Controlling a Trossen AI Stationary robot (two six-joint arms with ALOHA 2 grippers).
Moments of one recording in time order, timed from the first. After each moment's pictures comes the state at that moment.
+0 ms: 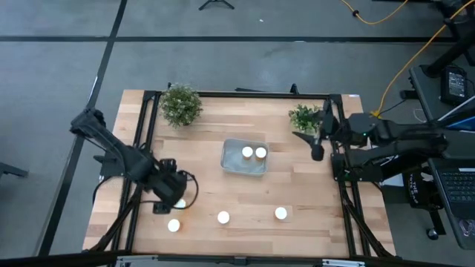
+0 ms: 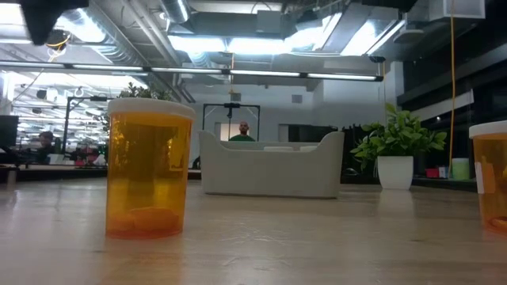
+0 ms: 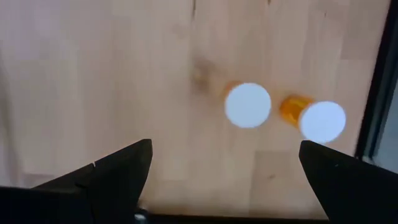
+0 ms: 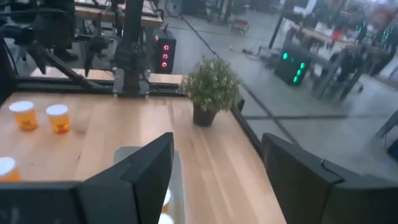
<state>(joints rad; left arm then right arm) -0.61 1.38 1.25 -1.28 -0.06 -0.69 0.10 0.72 0.84 -0.32 0.39 -0.11</state>
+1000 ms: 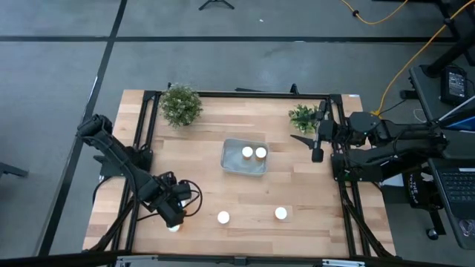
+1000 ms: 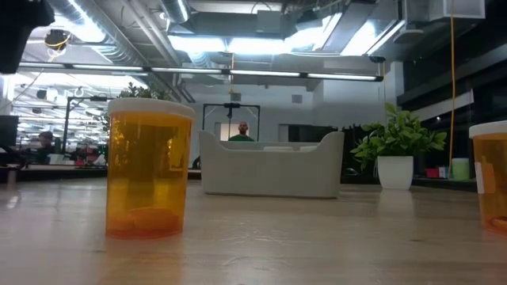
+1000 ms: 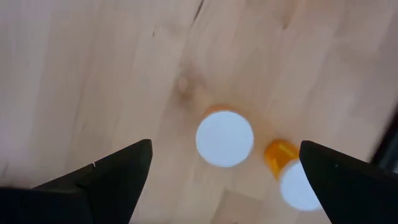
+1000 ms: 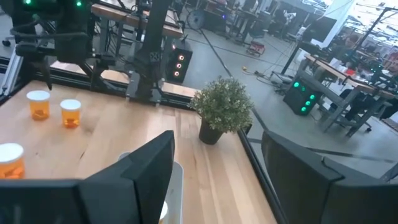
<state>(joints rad) -0.74 1.51 1.18 -1.12 -0.18 -1.08 0.10 0.74 0.86 -0.26 0.30 -0.27</state>
